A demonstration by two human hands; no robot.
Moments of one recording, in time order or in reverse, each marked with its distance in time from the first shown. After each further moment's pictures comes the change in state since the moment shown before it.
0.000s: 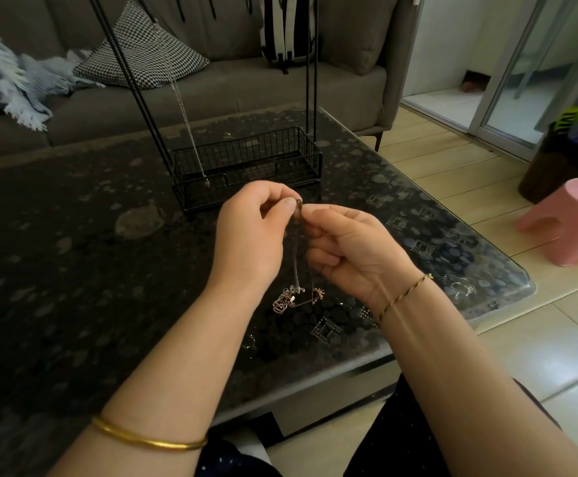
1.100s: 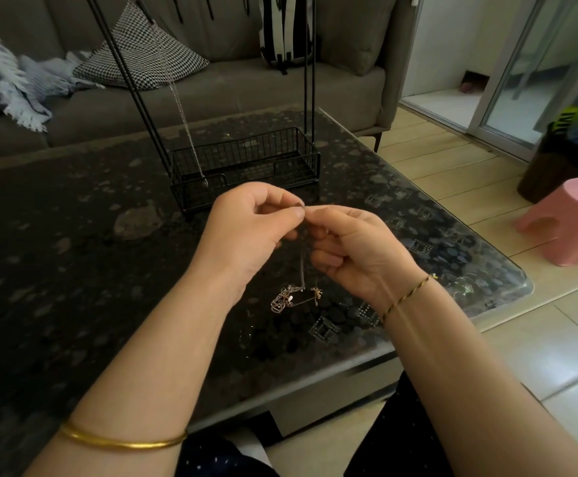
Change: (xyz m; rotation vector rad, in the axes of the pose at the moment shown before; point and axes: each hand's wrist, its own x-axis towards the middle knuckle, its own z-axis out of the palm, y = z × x) left_hand 0.002 0.008 -0.013 -0.092 -0.175 -0.146; right_hand -0.004 -0.005 -0.004 -0.074 0.002 0.002
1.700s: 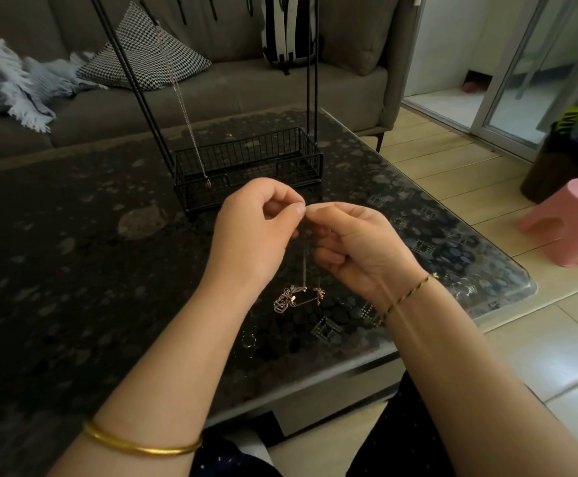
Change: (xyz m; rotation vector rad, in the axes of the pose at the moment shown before) left_hand 0.000 -0.005 0.006 0.150 0.104 0.169; right_hand 0.002 0.002 0.002 -0.019 0.032 -0.067
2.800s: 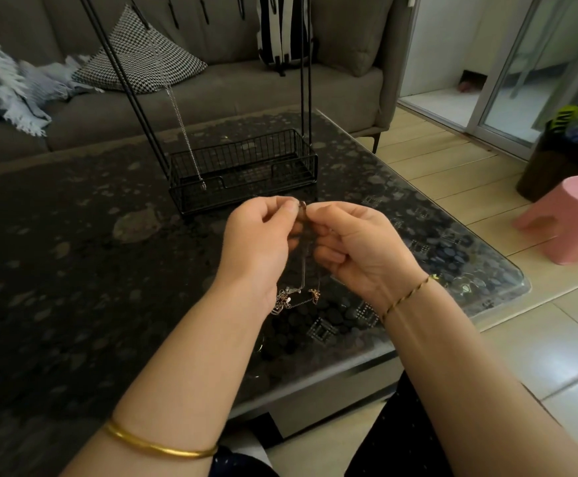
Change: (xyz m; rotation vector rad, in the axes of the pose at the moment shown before) left_hand -0.003 0.010 0.019 -0.449 0.047 -0.399; right_hand -0.002 -0.004 -0.005 0.039 0.002 -0.020
